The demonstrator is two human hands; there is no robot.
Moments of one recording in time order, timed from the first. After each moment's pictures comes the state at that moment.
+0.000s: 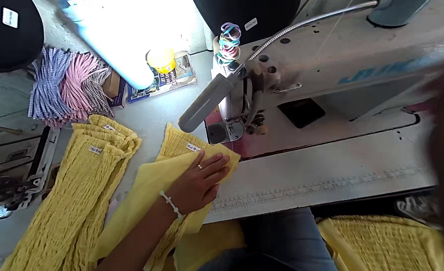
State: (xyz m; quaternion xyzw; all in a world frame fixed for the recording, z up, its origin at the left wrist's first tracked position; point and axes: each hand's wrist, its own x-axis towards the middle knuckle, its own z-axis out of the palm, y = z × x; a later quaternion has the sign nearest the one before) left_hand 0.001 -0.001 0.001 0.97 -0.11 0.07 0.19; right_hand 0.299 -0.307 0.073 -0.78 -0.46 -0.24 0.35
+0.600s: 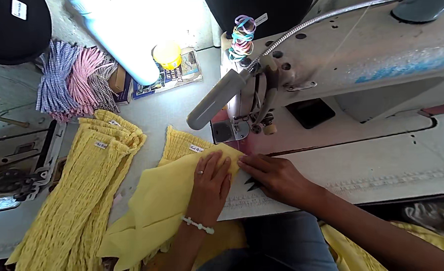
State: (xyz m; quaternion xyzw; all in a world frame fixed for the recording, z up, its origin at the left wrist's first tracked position) left_hand 0.006 -0.063 -0.009 0.95 0.16 0.21 0.17; right_hand 0.186 -0.198 -0.020 -0.64 -0.71 -0.08 0.29
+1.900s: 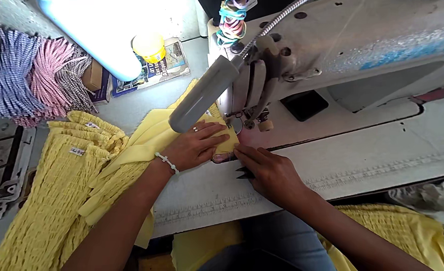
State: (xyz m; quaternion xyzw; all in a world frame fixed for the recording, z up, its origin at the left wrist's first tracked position) left_hand 0.071 0.062 -0.005 0.96 -0.19 0.10 0.16; right_hand 0.164 -0.191 -0.012 -0.76 -0.59 -0.08 0.25
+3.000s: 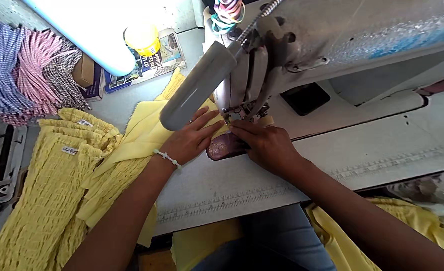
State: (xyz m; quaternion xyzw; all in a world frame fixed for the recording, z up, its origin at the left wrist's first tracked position) left_hand 0.077 0.052 0.000 0.98 -0.10 0.12 0.15; right_hand 0.205 -0.164 -0.009 -0.75 -0.60 -0.08 0.25
